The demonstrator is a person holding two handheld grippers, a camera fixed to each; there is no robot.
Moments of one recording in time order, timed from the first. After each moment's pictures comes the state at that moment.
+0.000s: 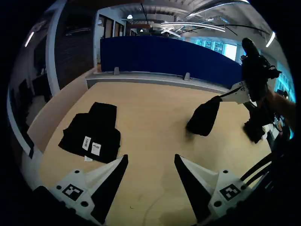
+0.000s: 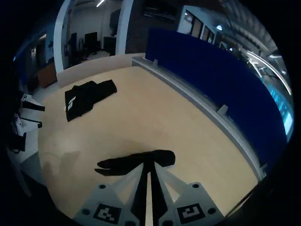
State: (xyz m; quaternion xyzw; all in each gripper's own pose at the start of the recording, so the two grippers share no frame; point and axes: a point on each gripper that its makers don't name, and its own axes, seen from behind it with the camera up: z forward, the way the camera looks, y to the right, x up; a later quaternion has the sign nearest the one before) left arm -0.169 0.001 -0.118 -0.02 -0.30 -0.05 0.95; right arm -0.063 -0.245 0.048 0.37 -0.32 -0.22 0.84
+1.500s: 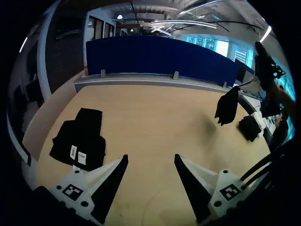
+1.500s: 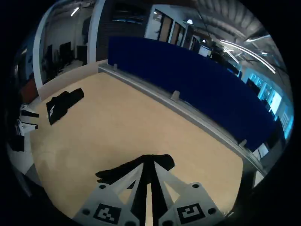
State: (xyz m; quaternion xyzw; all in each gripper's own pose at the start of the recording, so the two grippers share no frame) left arm -0.163 0.045 -0.088 -0.06 -0.31 -0.04 0.95; right arm -0.015 -0.062 0.075 0.26 -0.32 -0.18 0.89
